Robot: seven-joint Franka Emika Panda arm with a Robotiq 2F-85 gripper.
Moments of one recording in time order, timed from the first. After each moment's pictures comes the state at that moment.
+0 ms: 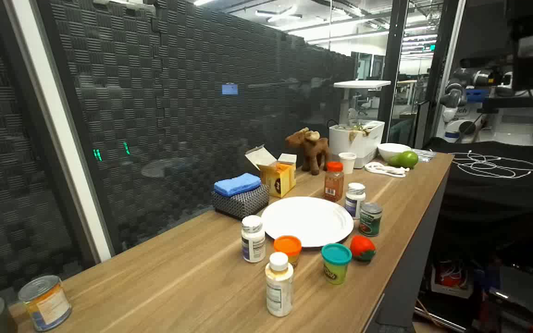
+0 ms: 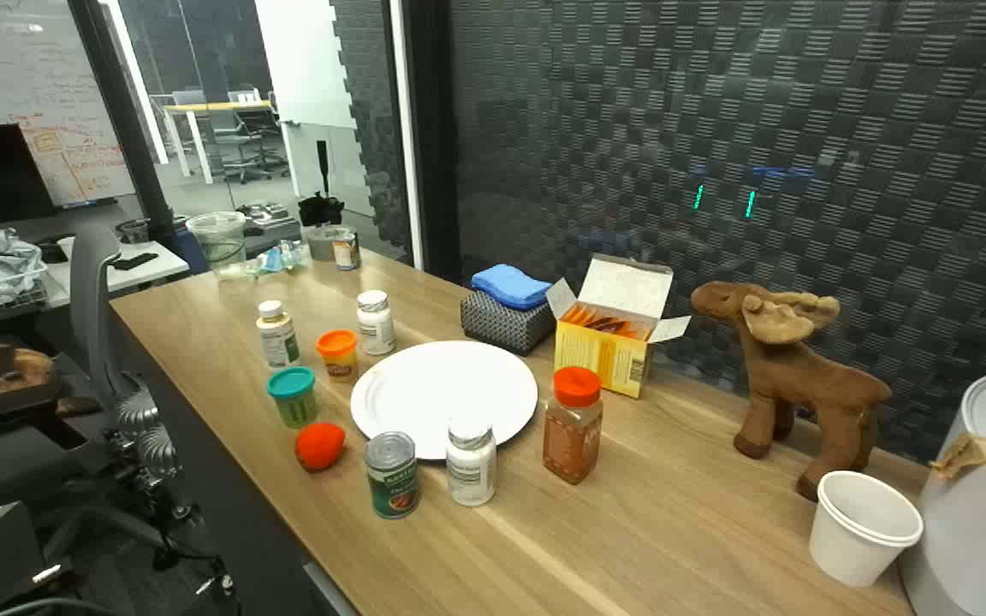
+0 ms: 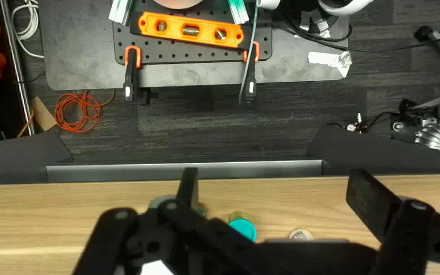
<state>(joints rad) 0.09 -0.67 0.17 -2.38 0.11 1.53 0.21</state>
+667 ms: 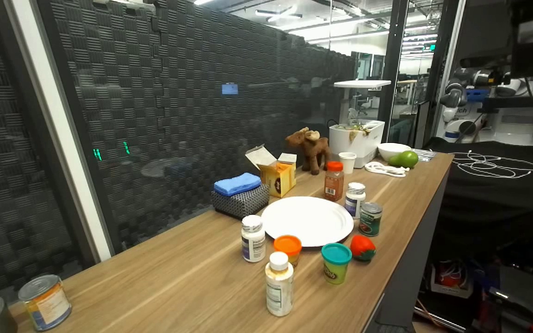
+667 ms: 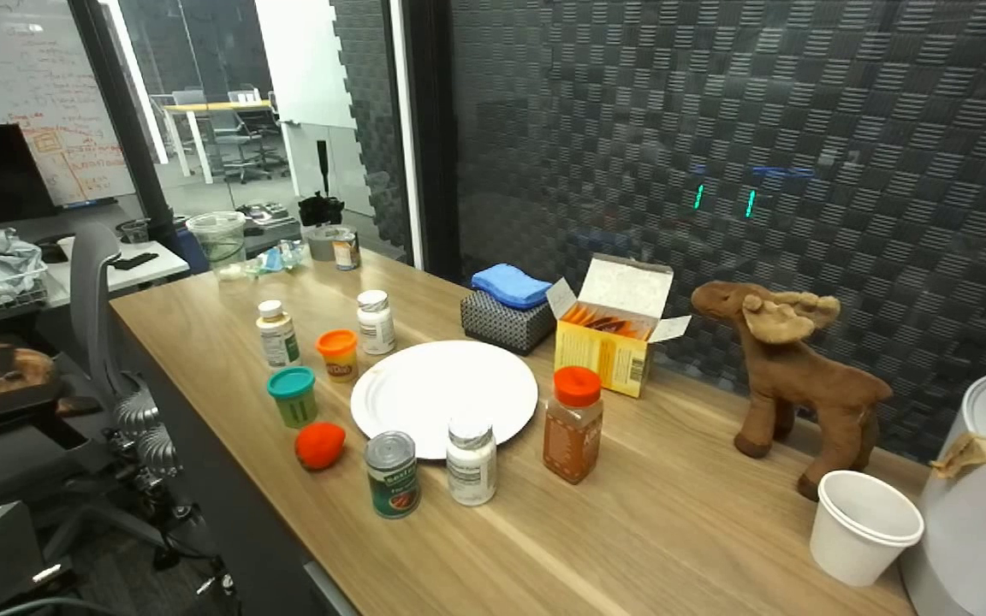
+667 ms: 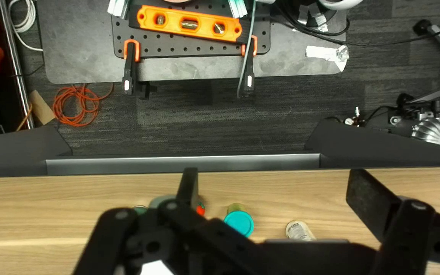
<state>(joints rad) 0.09 -0.68 0.17 -2.36 0.11 1.53 0.21</state>
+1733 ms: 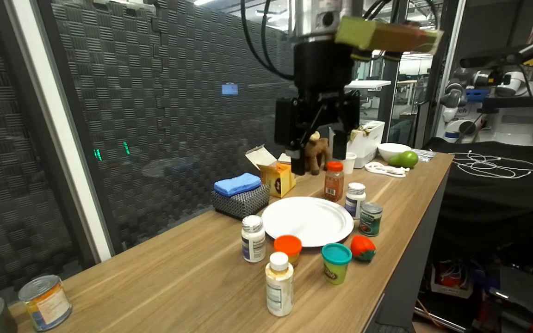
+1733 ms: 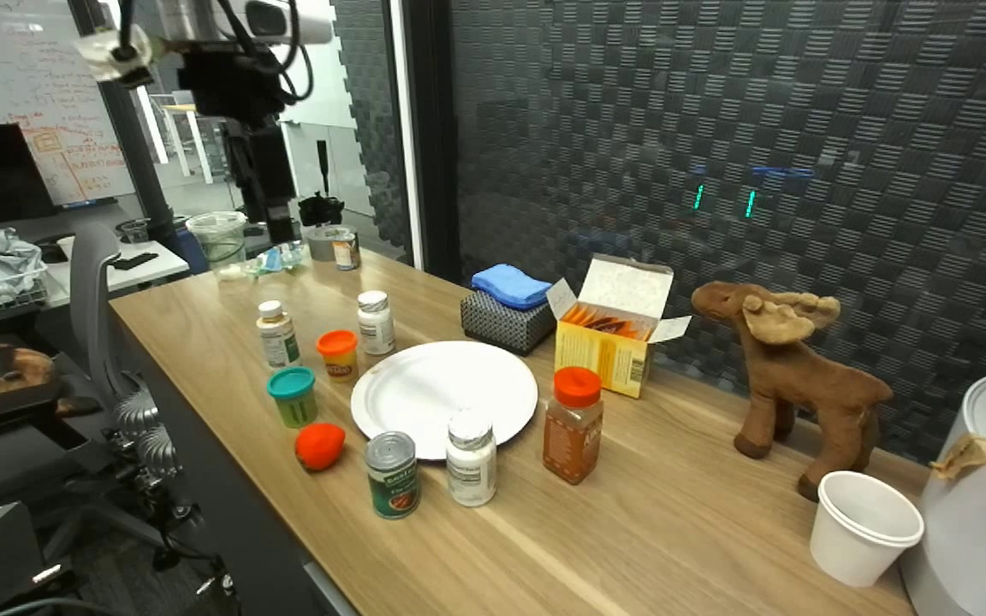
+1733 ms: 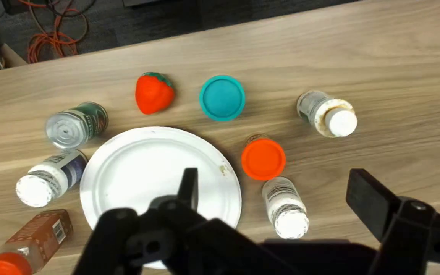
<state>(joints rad) 0.05 -0.14 0.22 -2.23 0.00 2.07 0.42</state>
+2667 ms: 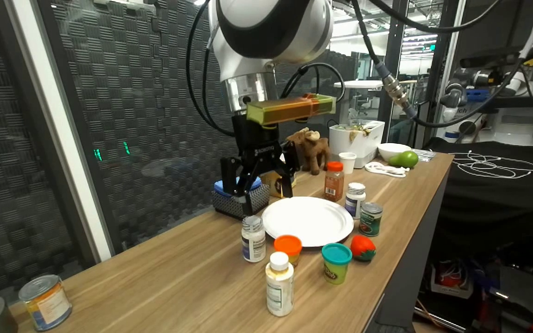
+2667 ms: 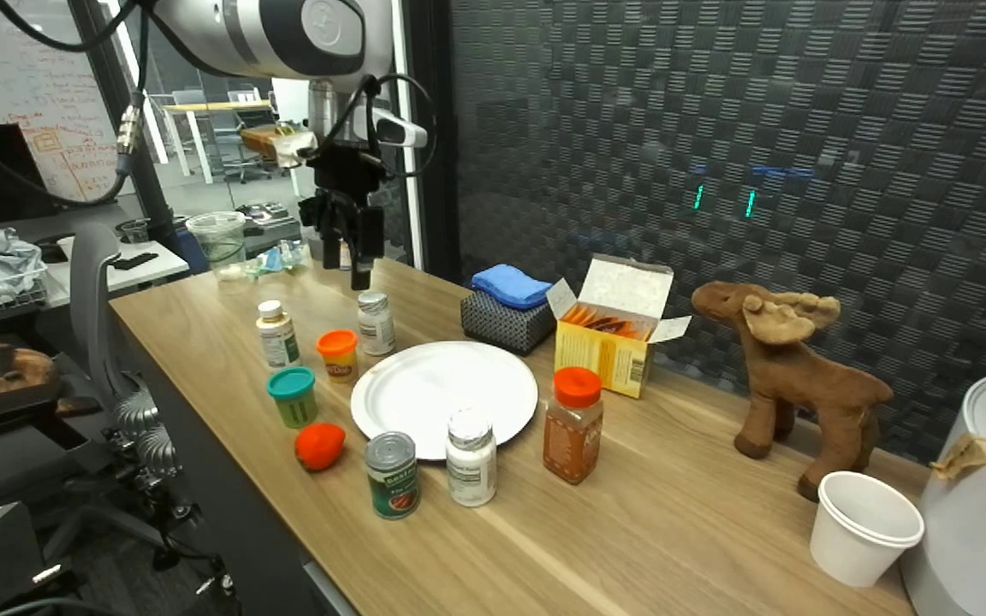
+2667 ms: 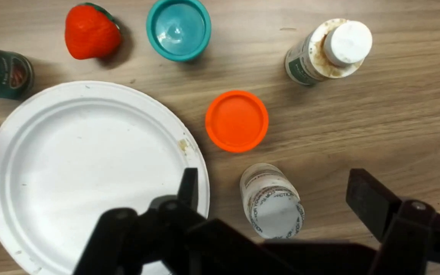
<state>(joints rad) 0.13 0.33 0.14 -1.84 -0.01 1.99 0.40</state>
